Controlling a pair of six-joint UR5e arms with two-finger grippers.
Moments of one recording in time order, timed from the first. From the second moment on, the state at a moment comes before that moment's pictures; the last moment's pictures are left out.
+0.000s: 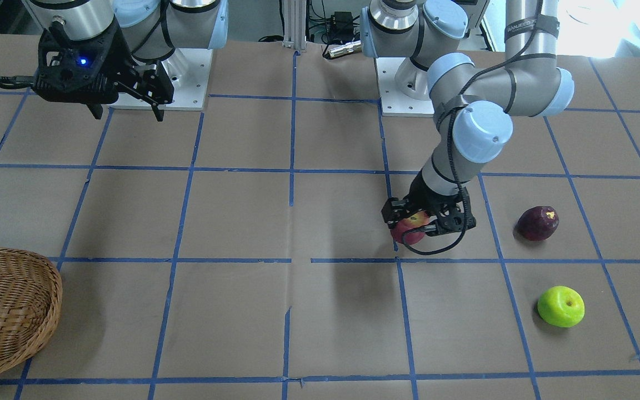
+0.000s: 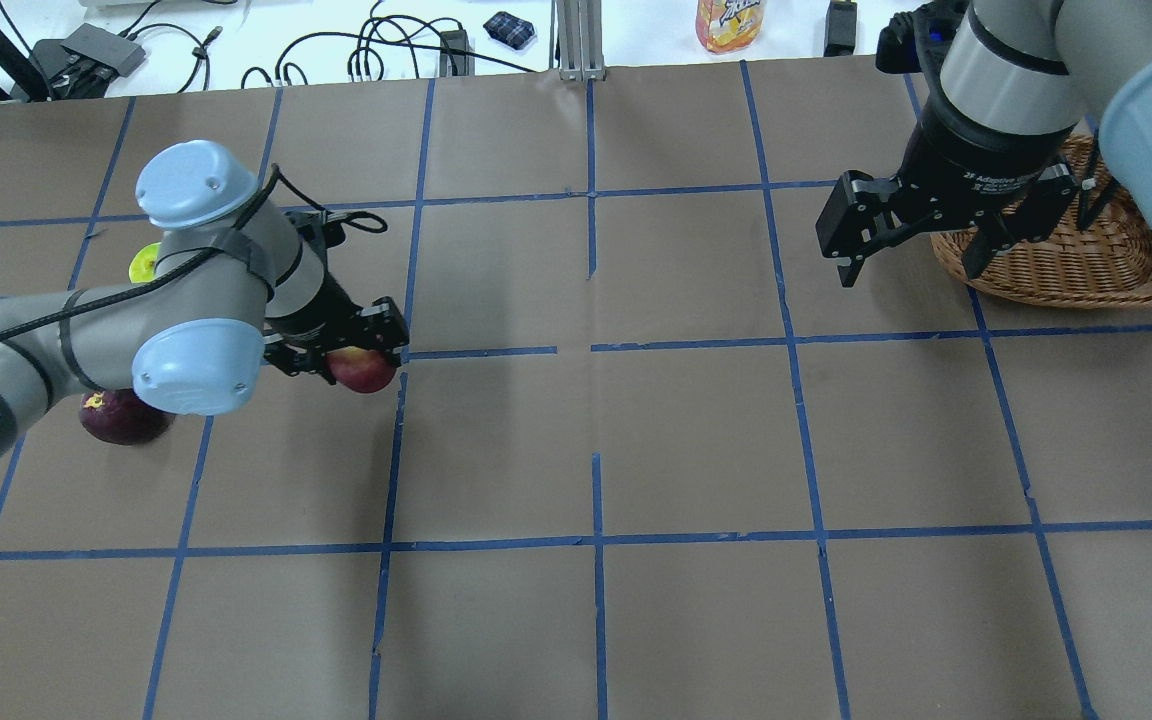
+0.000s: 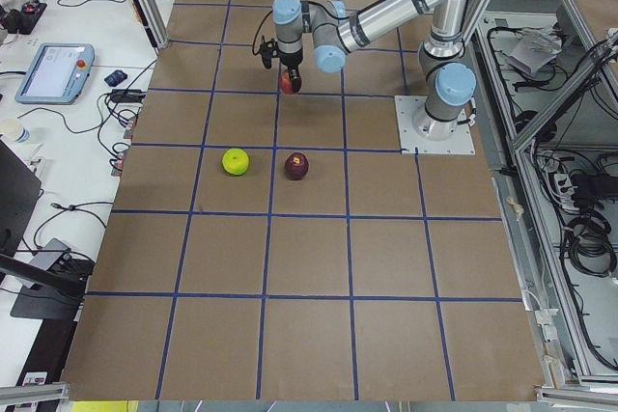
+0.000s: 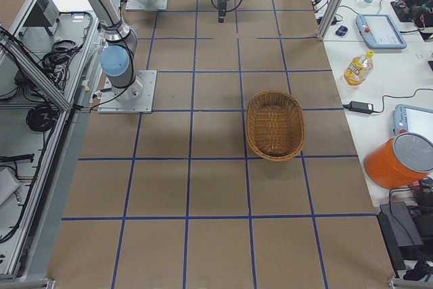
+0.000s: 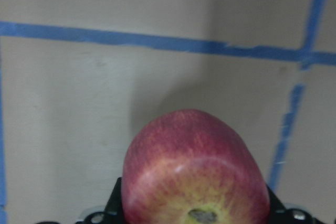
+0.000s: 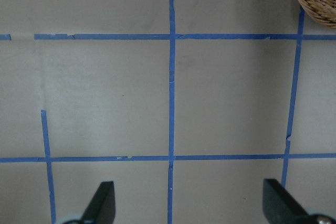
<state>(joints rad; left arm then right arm) -1.57 -1.79 -1.96 -0.99 1.45 -0.25 1.58 -1.65 1.62 -1.50 -1.61 0.00</state>
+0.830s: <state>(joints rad) -1.89 -2.10 -1.69 -0.85 1.45 -0.59 1.57 -1.64 1.62 -1.51 -1.61 0.00</state>
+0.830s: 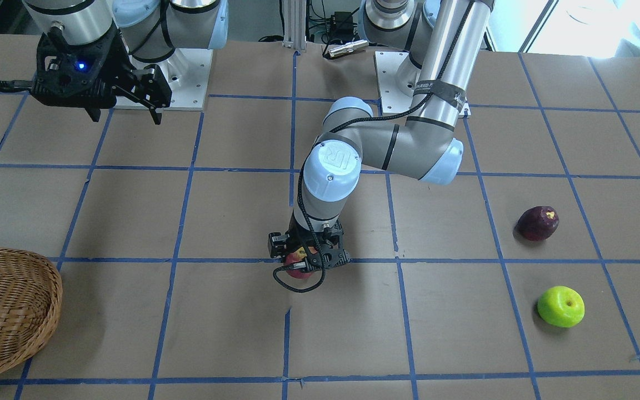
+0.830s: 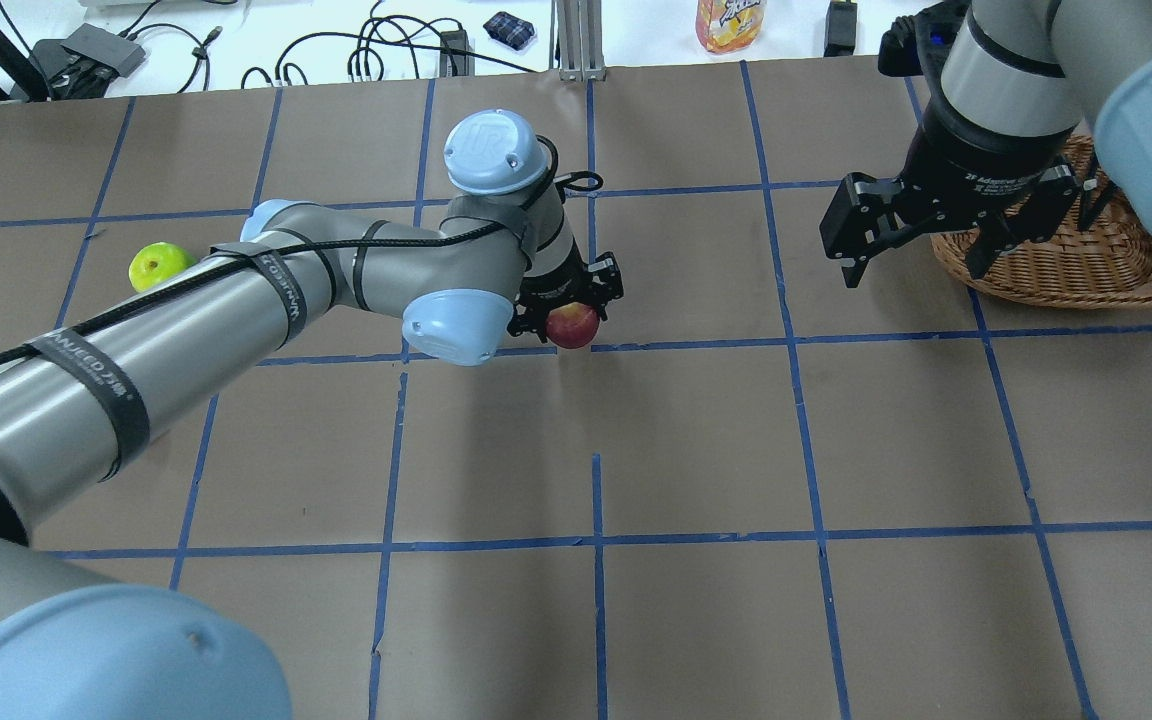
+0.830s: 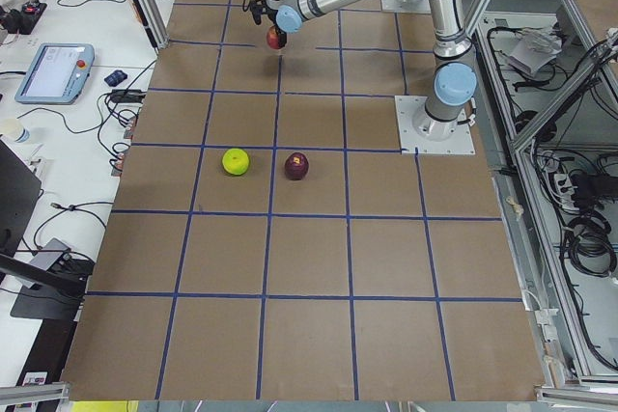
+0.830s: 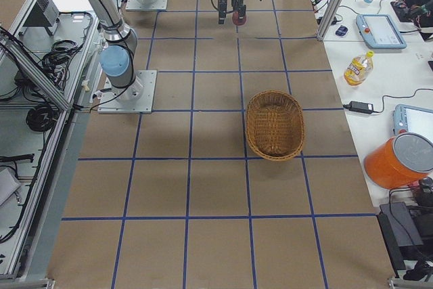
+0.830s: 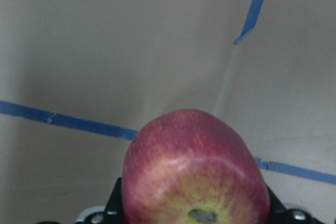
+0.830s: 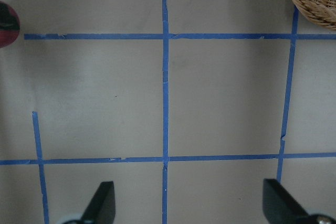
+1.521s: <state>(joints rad) -1.78 -2.04 -1.65 -0.82 1.42 -0.43 1.58 -1.51 1.62 -1.63 -1.59 0.01</state>
